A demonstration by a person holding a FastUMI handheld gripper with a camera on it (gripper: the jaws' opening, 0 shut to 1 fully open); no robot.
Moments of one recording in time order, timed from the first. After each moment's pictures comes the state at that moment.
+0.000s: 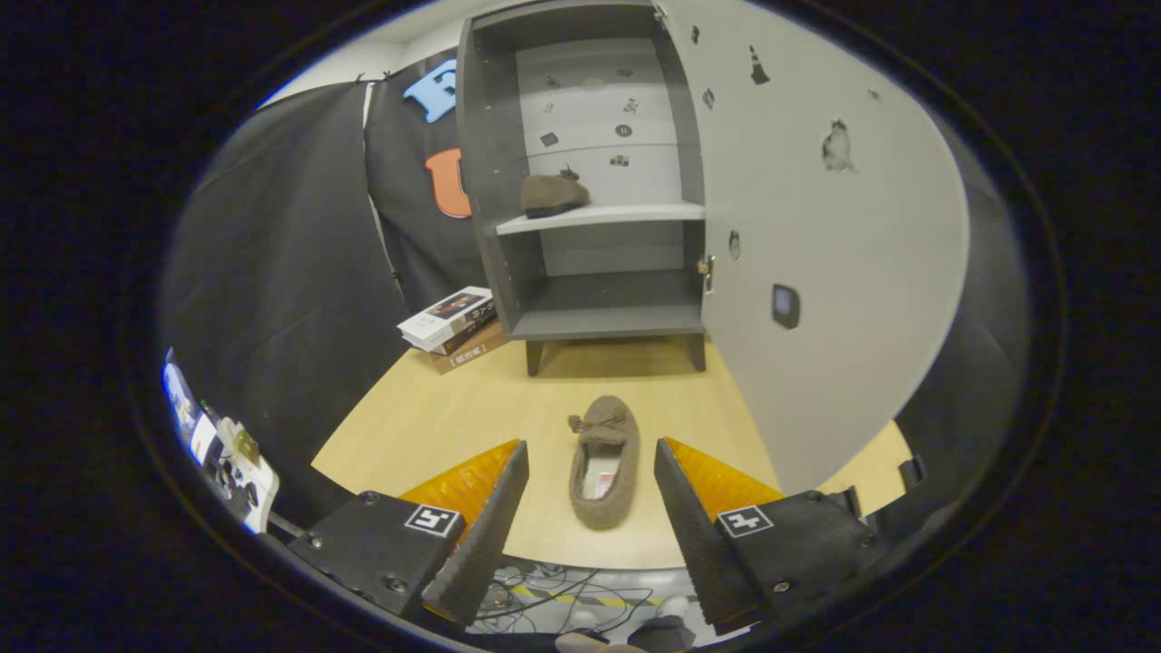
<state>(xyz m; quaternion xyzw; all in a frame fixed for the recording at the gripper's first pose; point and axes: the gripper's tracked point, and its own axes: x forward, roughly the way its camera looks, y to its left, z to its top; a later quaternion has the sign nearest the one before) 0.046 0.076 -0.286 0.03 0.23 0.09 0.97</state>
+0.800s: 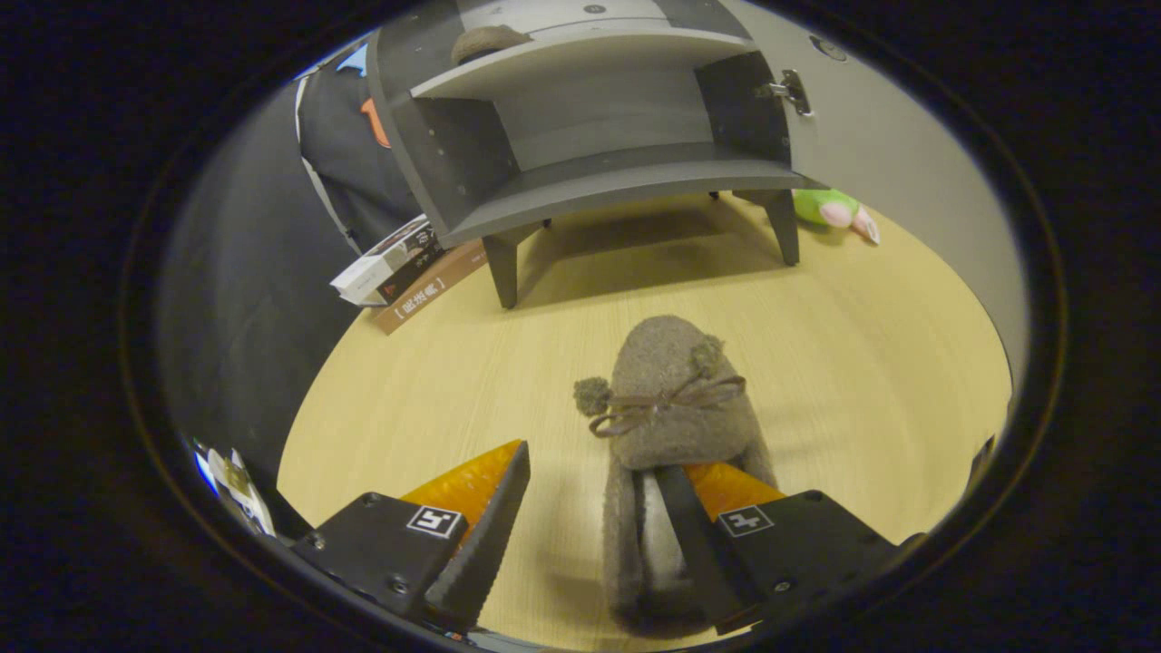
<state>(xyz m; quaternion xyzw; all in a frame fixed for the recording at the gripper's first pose) 0.204 0.134 -0.444 0.09 0.34 0.10 0.93</state>
